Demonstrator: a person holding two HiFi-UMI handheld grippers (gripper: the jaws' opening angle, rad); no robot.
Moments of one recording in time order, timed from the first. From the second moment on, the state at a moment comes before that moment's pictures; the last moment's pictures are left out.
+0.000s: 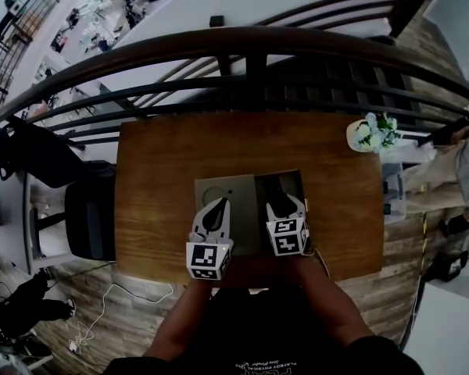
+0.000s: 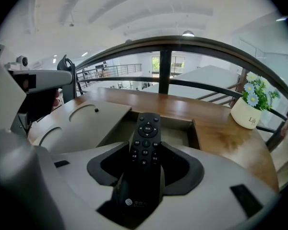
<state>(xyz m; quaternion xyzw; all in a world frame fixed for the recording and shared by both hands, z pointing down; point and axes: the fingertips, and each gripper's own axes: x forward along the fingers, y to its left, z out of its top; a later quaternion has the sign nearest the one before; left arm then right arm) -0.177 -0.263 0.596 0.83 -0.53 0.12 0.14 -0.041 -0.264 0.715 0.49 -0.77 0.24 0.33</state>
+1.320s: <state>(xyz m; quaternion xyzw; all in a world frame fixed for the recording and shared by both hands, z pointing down) -0.186 -0.274 0.594 0.83 -0.53 0.12 0.13 -0.046 -0.273 0.733 0.49 -0.75 0.26 0.35</state>
